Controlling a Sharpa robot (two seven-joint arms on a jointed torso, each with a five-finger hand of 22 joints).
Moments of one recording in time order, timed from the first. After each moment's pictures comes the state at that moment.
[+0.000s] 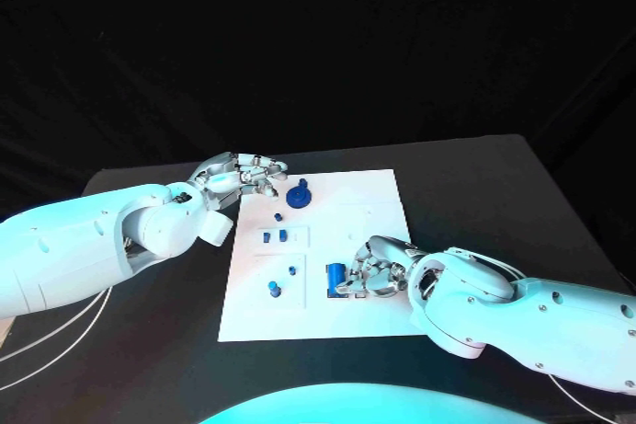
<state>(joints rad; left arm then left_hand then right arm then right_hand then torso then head) 1.16 -0.93 -0.05 1.47 -0.09 -0.07 0.27 1.37 -0.18 0.51 0.15 0.19 0.82 0.21 0.32 0.25 0.93 0.14 0.44 0.15 0.99 0.08 0.94 0.43 0.17 0.84 0.18 0.73 0.71 1.06 -0.80 -0.14 1.84 -1.33 -0.35 -0.56 1.29 -0.04 -0.02 0.29 0.06 1.01 0.04 0.57 0.54 1.47 -0.02 1.49 1.31 1.47 -0.09 1.57 1.31 0.02 1.47 0.02 1.50 1.31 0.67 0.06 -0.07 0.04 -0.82</state>
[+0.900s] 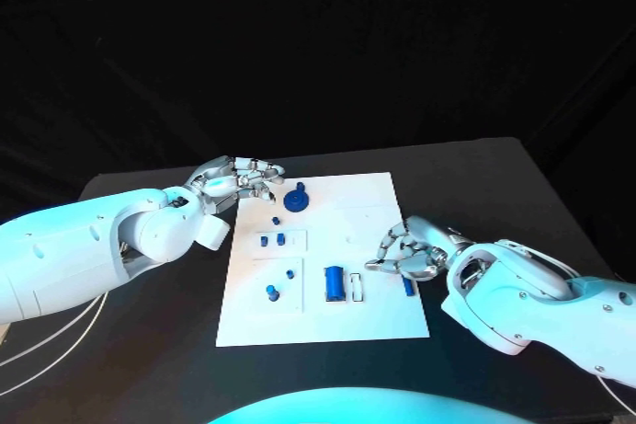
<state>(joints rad) 1.16 -0.93 -0.05 1.47 -0.09 -0.07 0.27 1.37 -0.18 0.51 0.15 0.19 0.82 0.21 0.32 0.25 0.93 0.14 0.44 0.15 0.99 0.08 0.94 0.43 0.17 0.84 0.18 0.73 0.71 1.10 -0.97 -0.13 1.91 -1.32 -0.47 -0.50 1.26 -0.09 0.00 0.29 0.06 0.93 0.08 0.46 0.50 1.47 0.00 1.47 1.31 1.46 -0.06 1.57 1.31 0.02 1.46 0.04 1.51 1.31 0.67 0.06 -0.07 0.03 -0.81</state>
